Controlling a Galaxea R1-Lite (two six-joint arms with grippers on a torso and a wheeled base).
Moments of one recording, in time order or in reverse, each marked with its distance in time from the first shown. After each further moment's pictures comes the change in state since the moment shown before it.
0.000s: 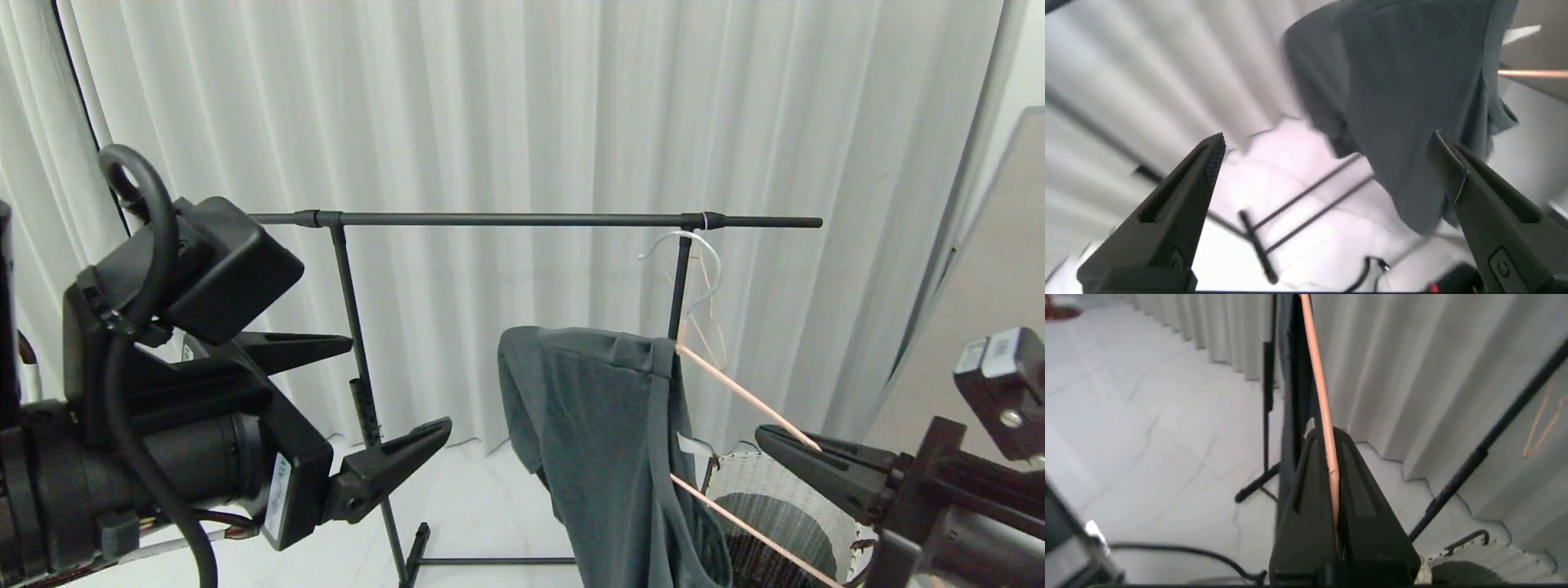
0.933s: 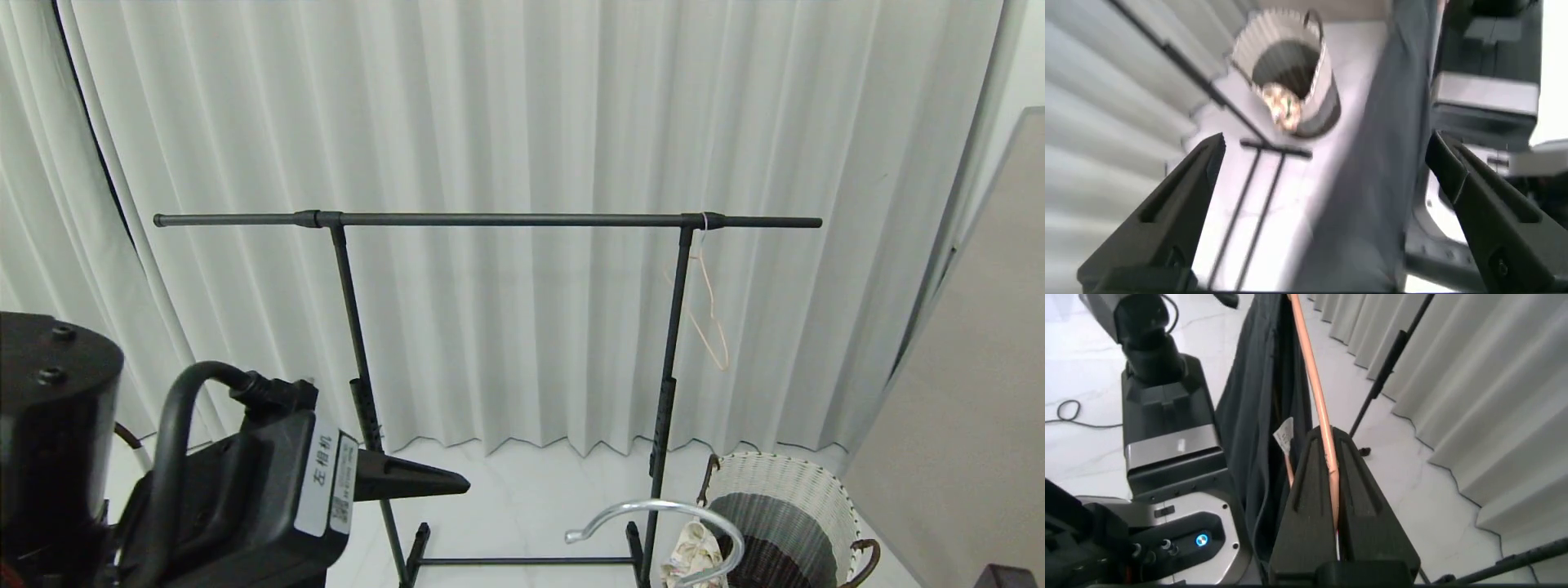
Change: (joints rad) left arm -0.037 0.012 0.168 -0.070 -0.543 0.248; right arm 0.250 -0.171 0.089 0.145 0.203 -0.088
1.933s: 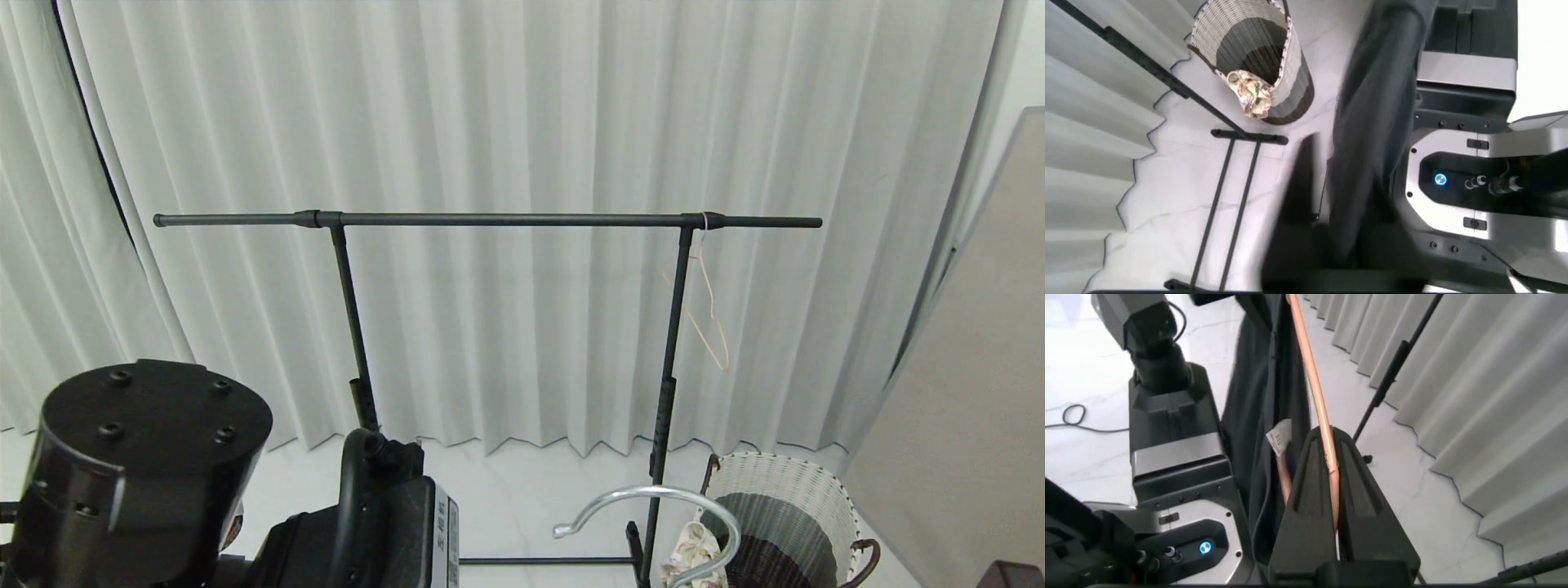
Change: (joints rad) left arm -0.068 0.106 0.019 -0.011 -0.001 -0.005; right arm 0.021 0.001 -0.023 -0.004 -0.007 -0.002
